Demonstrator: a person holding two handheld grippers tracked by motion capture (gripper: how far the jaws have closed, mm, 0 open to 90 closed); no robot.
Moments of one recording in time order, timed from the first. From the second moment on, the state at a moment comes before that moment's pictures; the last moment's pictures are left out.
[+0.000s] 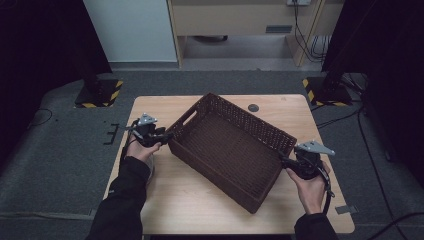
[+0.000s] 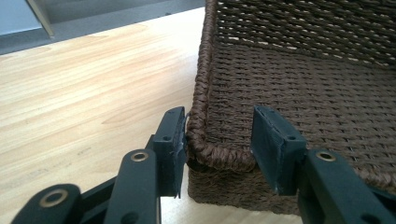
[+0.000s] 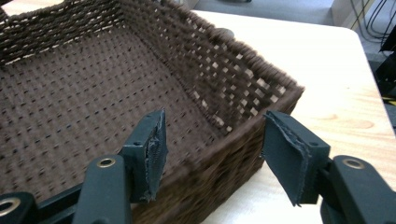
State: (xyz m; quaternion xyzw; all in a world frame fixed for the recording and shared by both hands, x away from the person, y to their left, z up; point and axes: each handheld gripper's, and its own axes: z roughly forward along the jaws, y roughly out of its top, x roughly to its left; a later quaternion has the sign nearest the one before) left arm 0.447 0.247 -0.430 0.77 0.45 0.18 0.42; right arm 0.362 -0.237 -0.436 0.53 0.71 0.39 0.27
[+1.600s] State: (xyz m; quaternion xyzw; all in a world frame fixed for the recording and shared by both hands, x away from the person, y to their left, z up) left arm 0.393 0.235 -0.438 0.78 0.42 0.19 0.42; right arm 0.366 -0.236 -0.442 0.51 0.73 0.36 0.27
